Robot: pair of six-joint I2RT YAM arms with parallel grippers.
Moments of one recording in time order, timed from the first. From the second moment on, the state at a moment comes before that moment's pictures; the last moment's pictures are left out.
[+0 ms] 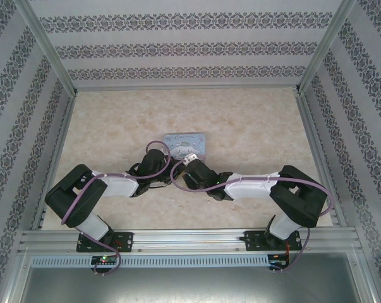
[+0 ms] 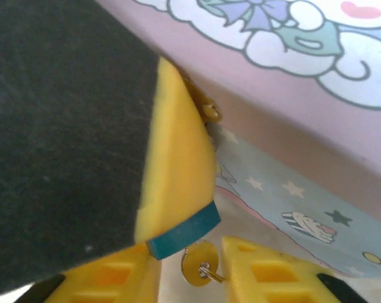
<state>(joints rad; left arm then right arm) -0.63 1.57 0.53 0.50 0.29 -1.33 0.97 1.59 0.72 0.05 0.26 0.30</state>
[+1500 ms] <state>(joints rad) -0.62 1.52 0.56 0.31 0.28 -1.21 0.75 1.38 0.54 0.29 -0.17 0.63</state>
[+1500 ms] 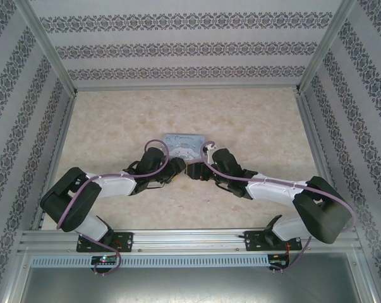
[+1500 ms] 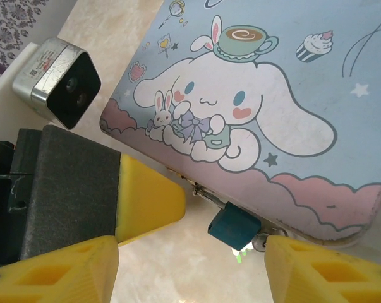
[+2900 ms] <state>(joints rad) -0.49 1.26 0.62 -0.05 0.21 -1.01 0.69 1.53 0.61 0.32 -0.21 0.68</state>
